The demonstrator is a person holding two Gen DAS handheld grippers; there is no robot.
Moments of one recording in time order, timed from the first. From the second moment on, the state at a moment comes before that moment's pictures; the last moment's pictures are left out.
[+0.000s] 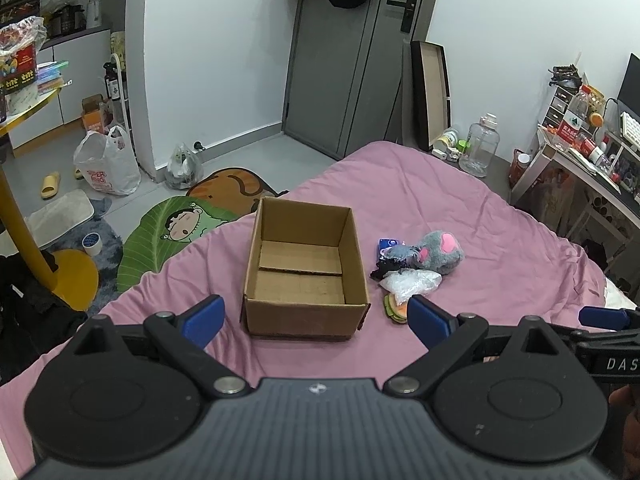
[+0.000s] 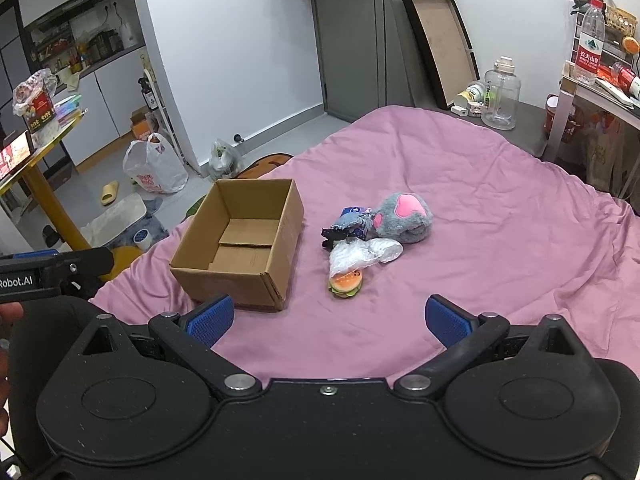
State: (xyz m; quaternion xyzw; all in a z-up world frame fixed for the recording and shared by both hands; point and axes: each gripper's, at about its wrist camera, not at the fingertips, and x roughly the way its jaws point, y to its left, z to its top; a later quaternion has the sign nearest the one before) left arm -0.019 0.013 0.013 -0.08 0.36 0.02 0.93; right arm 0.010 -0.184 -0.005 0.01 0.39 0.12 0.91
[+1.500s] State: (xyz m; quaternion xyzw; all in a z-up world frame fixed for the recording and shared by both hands) left arm -0.003 0.006 0.015 -0.07 0.37 0.01 0.93; right arm 0.033 -0.191 -0.007 0.01 0.40 0.13 0.91
